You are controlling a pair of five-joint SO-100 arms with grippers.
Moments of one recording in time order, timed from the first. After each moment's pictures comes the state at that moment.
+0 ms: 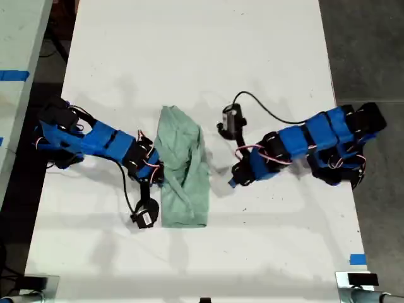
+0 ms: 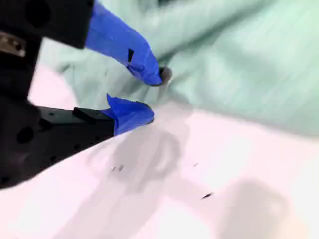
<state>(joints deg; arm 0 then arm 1) 14.9 78.3 69.3 84.6 -22.4 -14.9 90.3 81.3 74.1 -19.2</state>
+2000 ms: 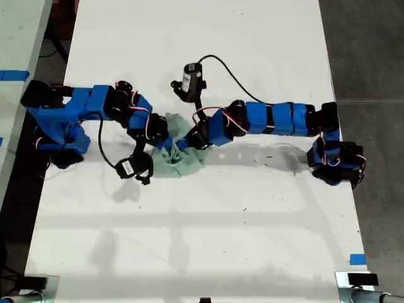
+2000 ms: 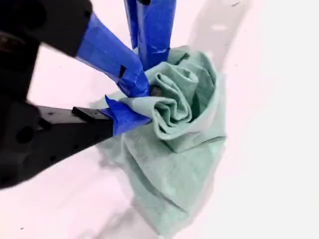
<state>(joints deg) -2.5 97.7 75.6 87.1 -4.6 4.6 69.5 46.1 63.5 -51.0</state>
